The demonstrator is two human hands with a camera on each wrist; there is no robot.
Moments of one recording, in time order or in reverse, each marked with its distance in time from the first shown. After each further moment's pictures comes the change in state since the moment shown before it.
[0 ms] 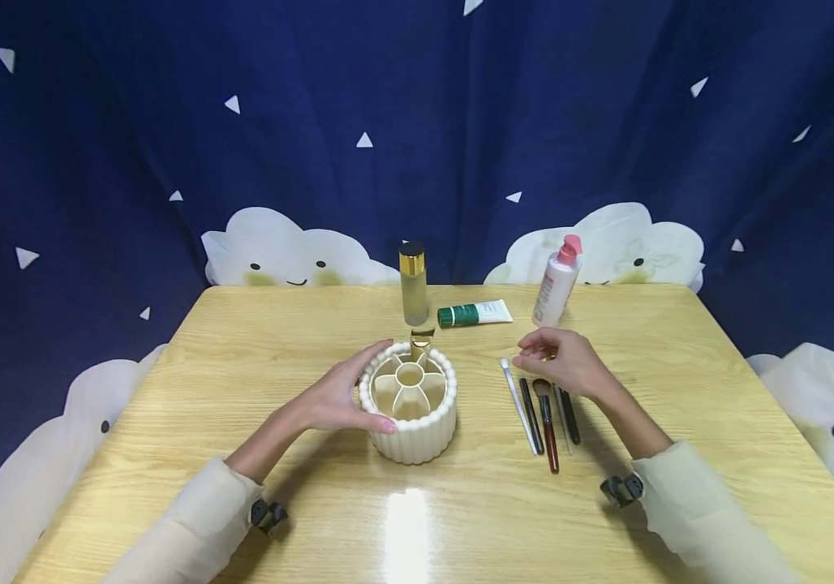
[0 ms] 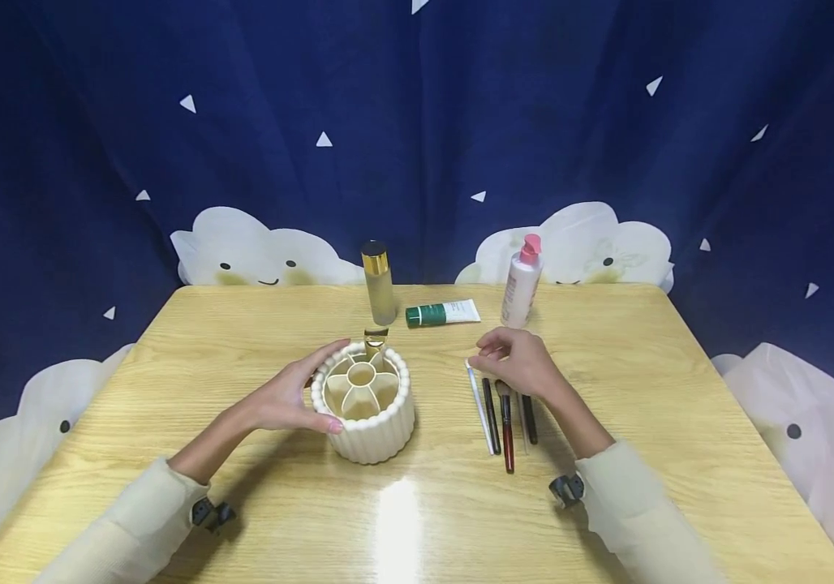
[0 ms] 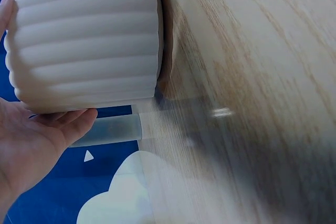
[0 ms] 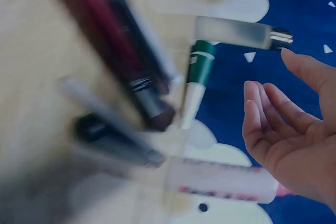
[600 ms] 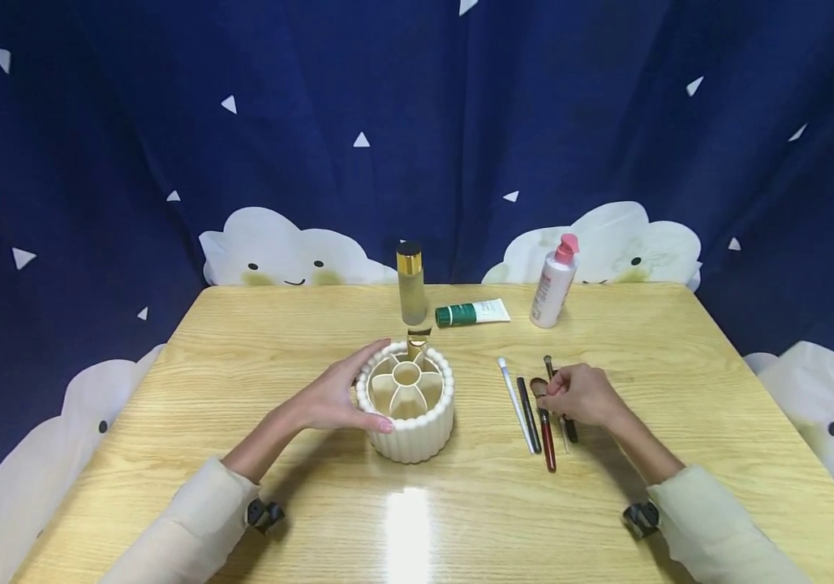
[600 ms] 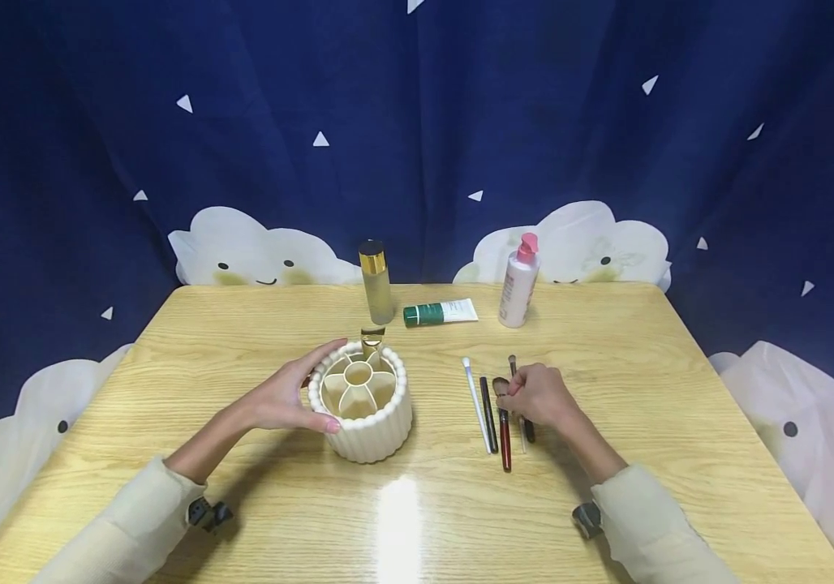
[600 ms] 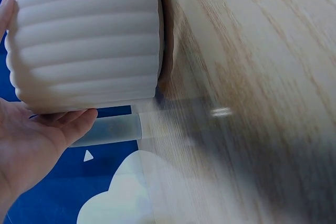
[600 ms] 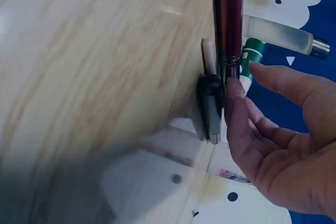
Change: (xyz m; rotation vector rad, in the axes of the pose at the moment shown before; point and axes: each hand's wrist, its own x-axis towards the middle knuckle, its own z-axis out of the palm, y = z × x) left_hand -0.001 0.001 0.001 -0.018 -0.007 -0.013; right_hand -0.032 0.037 0.008 -0.104 -0.089 0.236
